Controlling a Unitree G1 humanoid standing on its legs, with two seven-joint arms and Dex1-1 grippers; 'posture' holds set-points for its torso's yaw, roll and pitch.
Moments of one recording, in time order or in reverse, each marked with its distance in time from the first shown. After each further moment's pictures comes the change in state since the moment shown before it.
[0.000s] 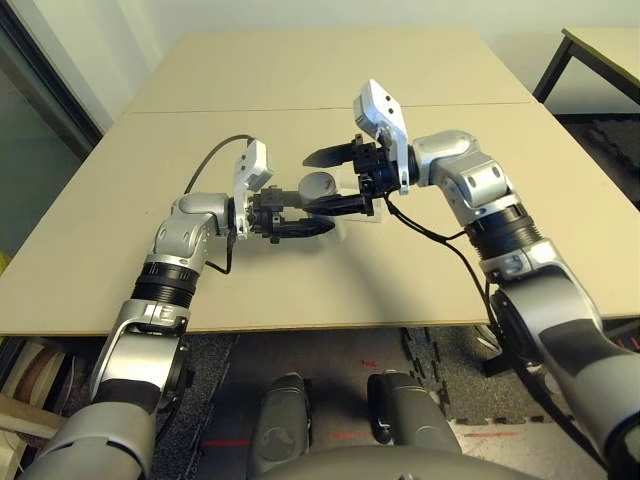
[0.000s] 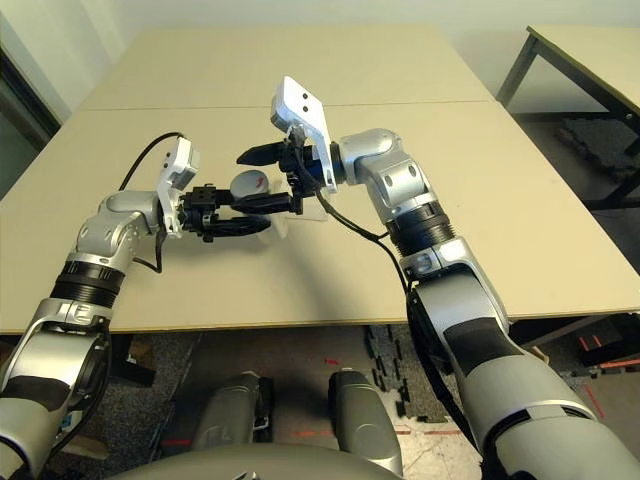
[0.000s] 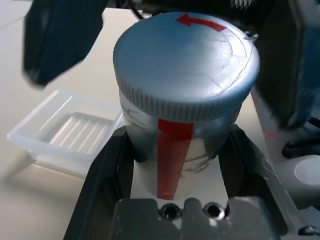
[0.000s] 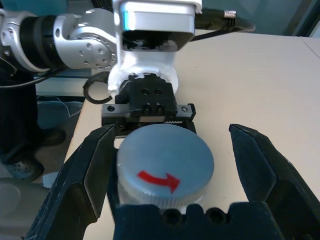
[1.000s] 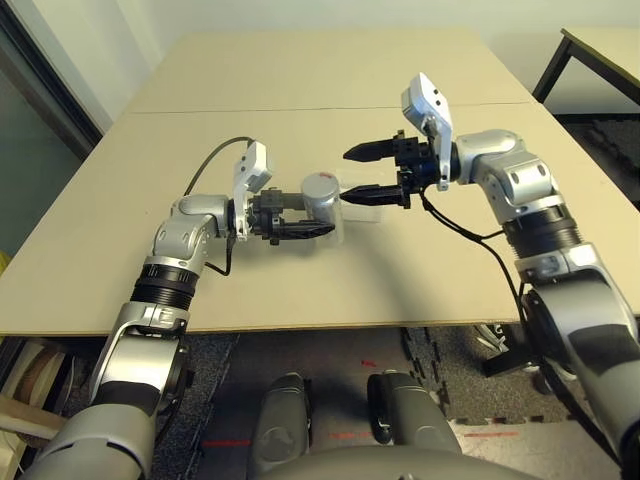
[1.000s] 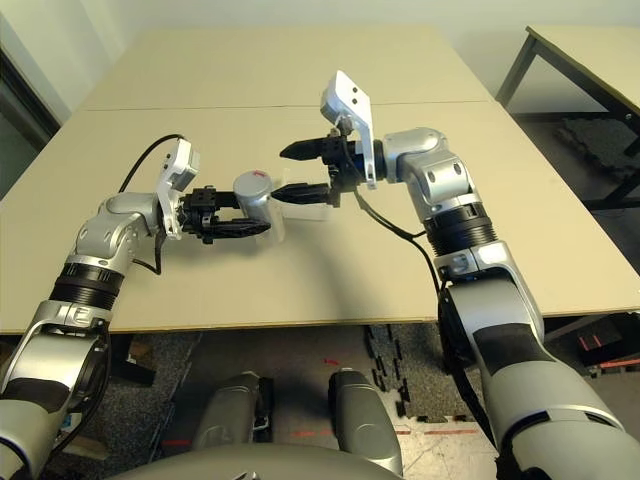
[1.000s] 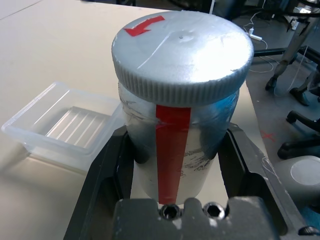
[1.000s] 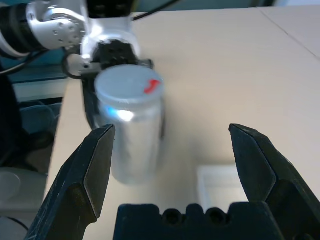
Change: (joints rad) left arm 0.009 0.003 0.004 0.009 0.000 0.008 -0.004; right arm 0.075 -0.227 -0.090 -0.087 0.071 0.099 0.034
